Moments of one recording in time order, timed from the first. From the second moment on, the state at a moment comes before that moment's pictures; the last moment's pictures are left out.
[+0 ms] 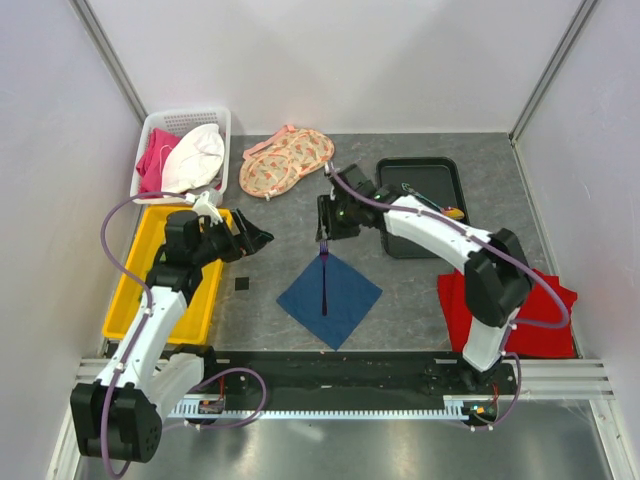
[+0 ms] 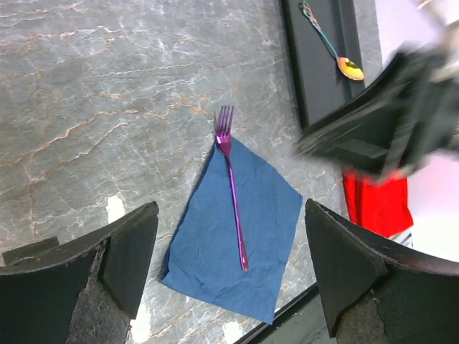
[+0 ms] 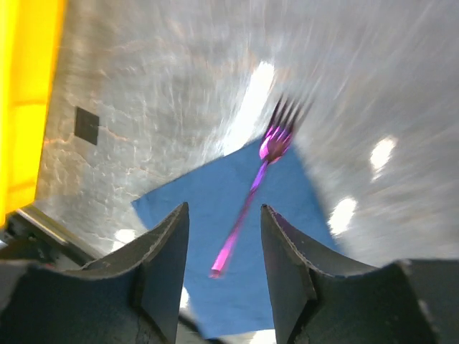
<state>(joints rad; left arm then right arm) -0.09 0.93 0.64 -0.21 0.48 -0.54 0.71 1.82 1.46 -0.56 -0.12 0.56</state>
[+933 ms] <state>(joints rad) -0.09 0.97 0.66 -0.18 0.72 -0.49 0.08 2.29 2.04 -0.97 -0.12 -0.63</state>
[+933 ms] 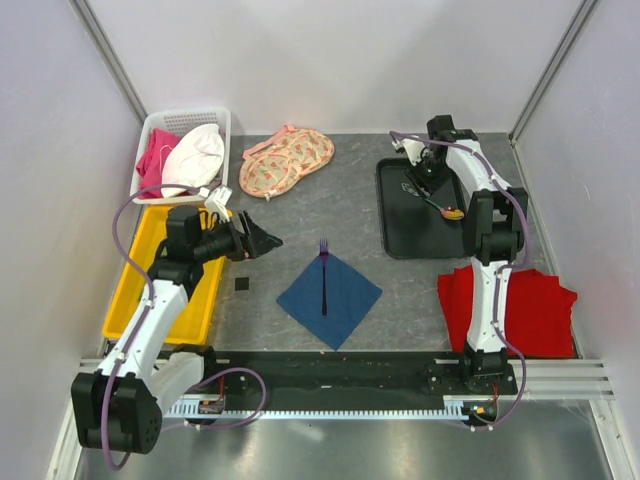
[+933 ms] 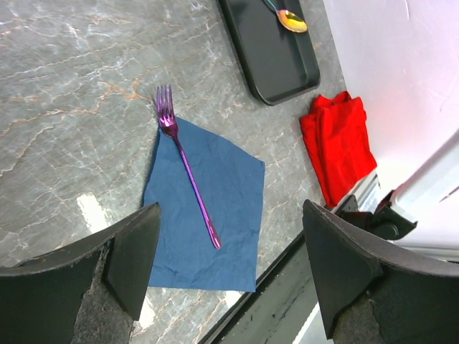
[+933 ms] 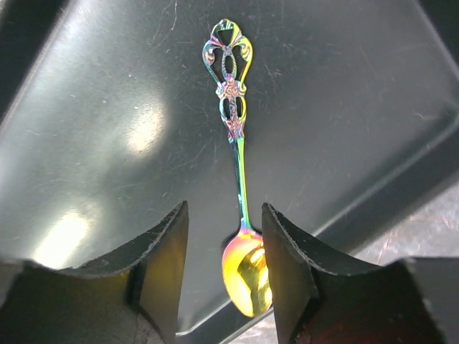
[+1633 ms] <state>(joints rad) -0.09 1.01 0.66 -0.17 0.75 -0.49 0.02 2.39 2.07 -1.02 -0.21 -0.81</state>
